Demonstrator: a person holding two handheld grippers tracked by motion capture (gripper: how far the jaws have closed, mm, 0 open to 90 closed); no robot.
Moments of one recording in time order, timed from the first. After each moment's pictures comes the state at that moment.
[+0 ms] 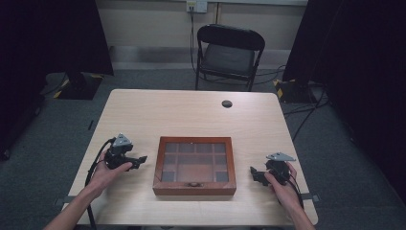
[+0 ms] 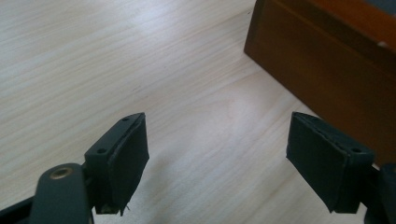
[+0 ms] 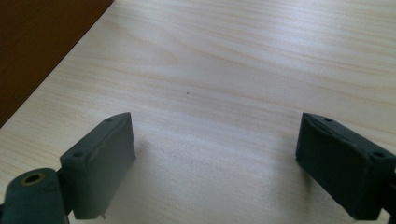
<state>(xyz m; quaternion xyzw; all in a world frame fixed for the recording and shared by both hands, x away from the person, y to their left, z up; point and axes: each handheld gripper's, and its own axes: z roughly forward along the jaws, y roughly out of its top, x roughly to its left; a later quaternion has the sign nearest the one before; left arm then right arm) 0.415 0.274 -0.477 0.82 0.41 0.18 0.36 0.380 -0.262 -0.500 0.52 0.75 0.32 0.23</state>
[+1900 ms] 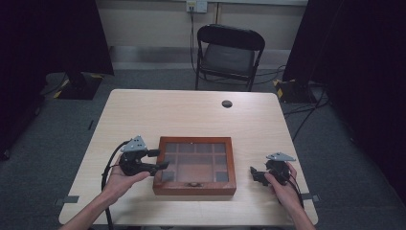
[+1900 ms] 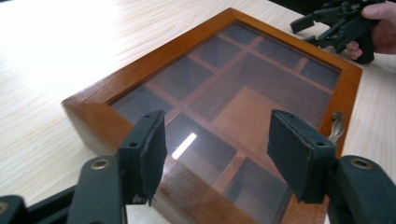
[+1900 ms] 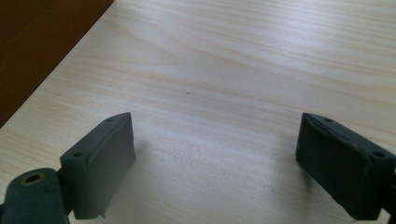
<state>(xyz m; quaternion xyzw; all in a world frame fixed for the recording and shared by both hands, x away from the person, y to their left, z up) 0.372 0.207 -0.422 0.82 0.30 0.09 0.48 0.380 -0.262 -0.500 0.52 0.75 0.32 0.23</state>
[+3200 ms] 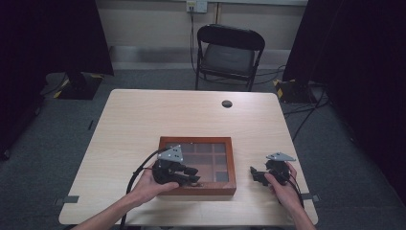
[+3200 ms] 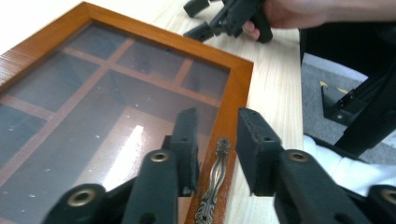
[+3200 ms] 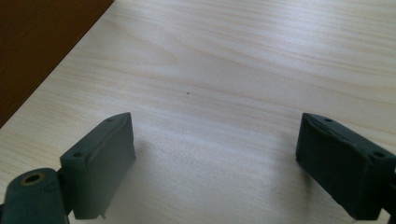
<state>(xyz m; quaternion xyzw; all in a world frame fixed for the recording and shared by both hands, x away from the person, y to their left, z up) 0.361 0.117 -0.422 0.87 0.17 -0.03 0.47 0.380 -0.262 -0.500 0.52 0.75 0.32 0.23</state>
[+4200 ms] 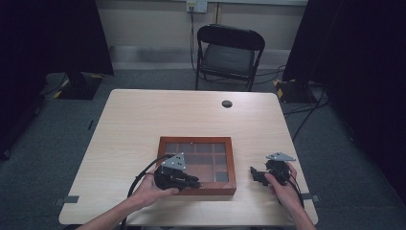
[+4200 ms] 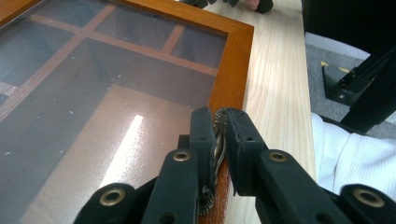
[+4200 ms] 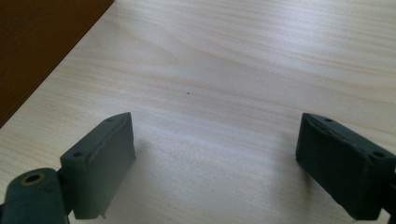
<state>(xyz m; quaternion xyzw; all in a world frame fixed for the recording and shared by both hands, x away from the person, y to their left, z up) 0.356 0.113 -0.442 0.88 0.15 -0.02 0.44 0.380 -0.262 -0.500 0.52 0.75 0.32 0.23</state>
